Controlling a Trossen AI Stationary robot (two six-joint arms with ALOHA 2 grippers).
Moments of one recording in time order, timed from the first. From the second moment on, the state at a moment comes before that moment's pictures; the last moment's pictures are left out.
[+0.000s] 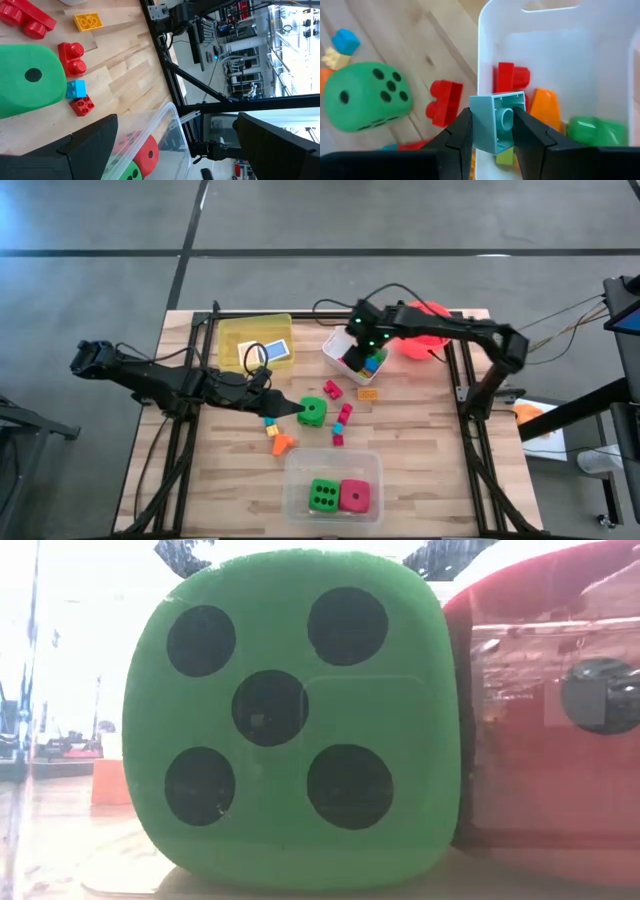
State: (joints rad) left arm -0.23 1.13 0.86 -0.13 -0.16 -1.34; right arm -0.42 1.70 1.34 -0.74 -0.18 0.32
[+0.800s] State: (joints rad) left arm -0.23 1.13 0.86 -0.13 -0.16 -1.34; right arm -0.39 1.79 1.23 -0.77 -0.13 0.23
